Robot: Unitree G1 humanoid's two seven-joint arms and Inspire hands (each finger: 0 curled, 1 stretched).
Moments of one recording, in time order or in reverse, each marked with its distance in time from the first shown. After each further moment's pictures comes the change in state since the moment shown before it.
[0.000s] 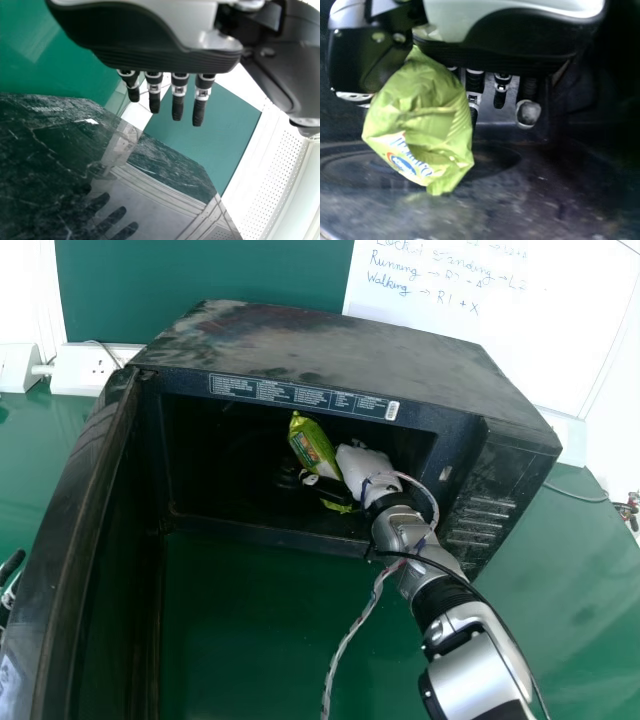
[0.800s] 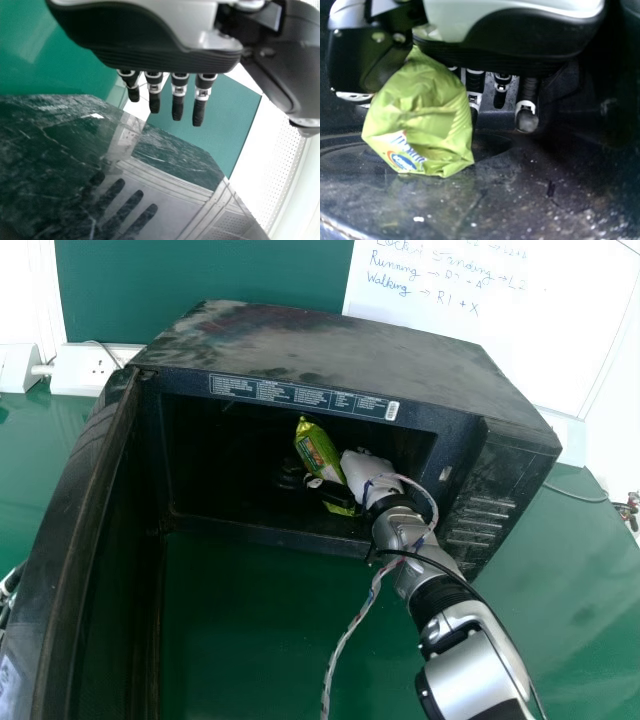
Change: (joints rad) left arm 0.017 -0.029 0.000 0.006 0.109 -0.061 -0.060; right arm -0.008 0.013 0.002 0.014 0.026 0.036 0.042
